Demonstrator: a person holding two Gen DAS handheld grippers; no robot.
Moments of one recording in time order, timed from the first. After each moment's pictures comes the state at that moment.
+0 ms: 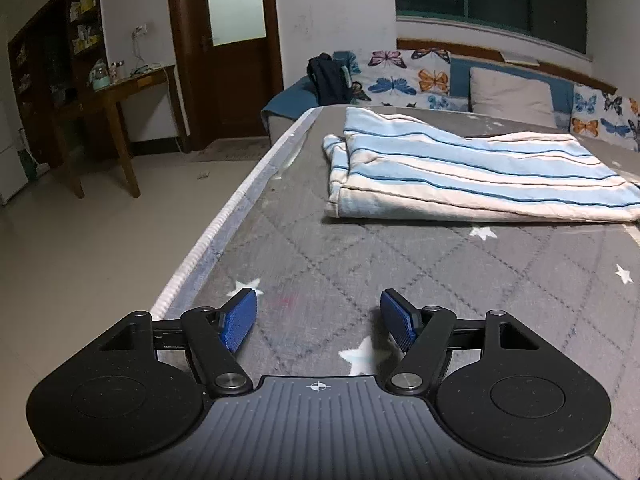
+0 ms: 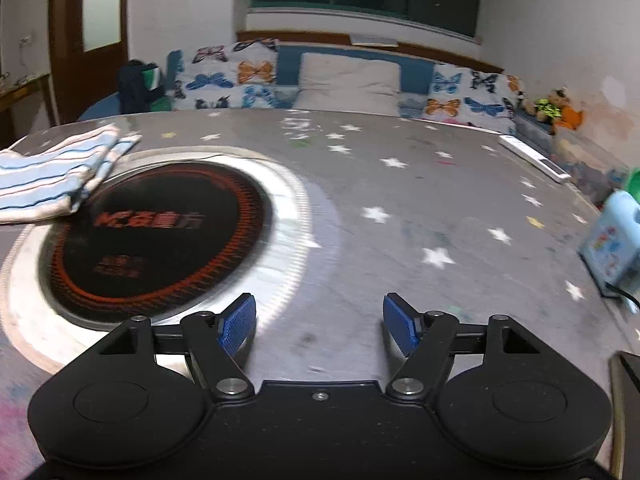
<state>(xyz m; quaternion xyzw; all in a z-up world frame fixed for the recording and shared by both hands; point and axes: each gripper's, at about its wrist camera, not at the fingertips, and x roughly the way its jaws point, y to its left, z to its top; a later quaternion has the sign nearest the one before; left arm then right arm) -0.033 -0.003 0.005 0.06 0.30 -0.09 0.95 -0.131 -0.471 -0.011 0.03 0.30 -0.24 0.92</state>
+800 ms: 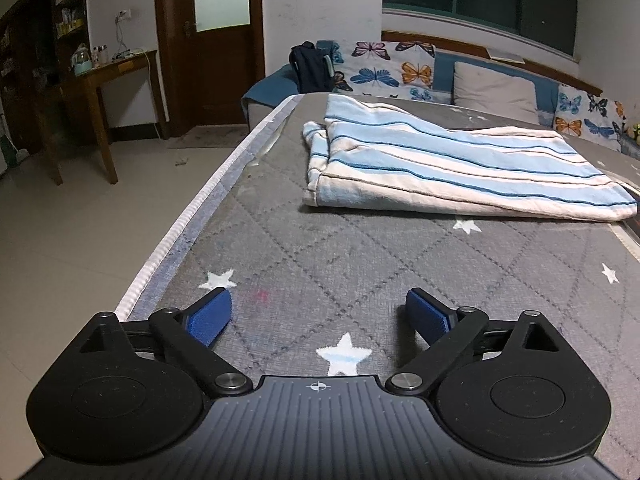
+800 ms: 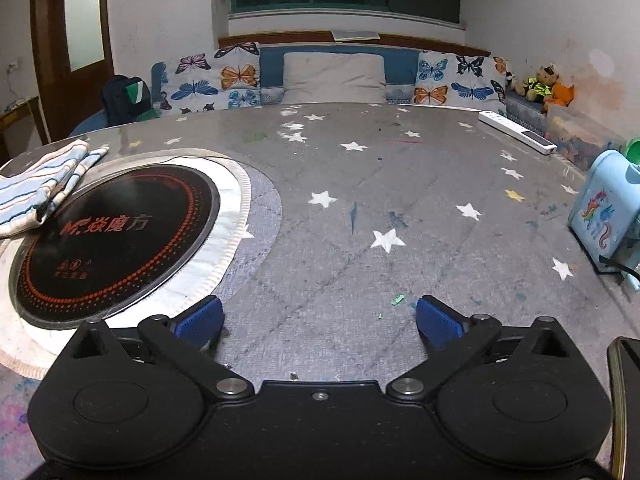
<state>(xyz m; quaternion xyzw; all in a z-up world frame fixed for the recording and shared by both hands) -0.025 -0.008 -0.003 0.05 0.32 -0.11 0.94 -0.131 -0.525 -0.036 0.07 0.29 -0.23 0.93</state>
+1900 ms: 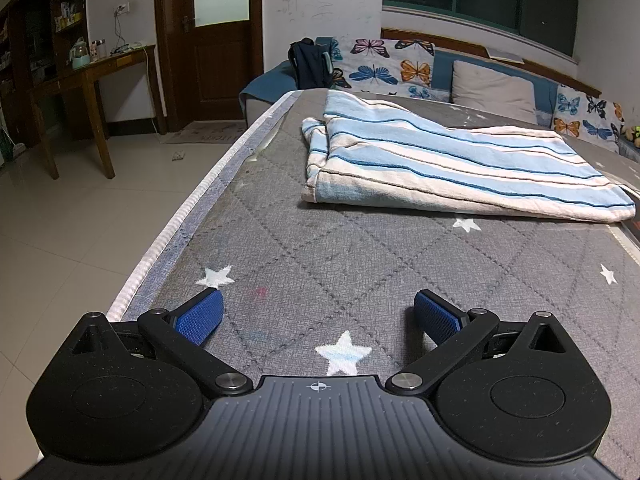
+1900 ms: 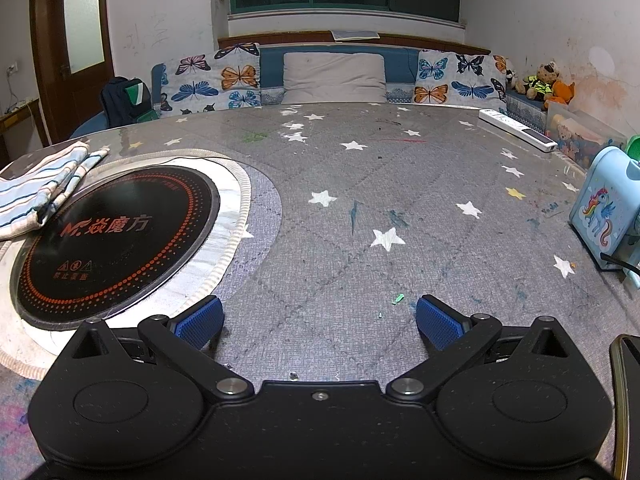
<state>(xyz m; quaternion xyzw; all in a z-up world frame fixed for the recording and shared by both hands) -0.024 -0.005 -0.003 0.04 0.32 -0.11 0.94 -0.143 -0.518 -0.035 0.07 0.29 -0.23 0.93</state>
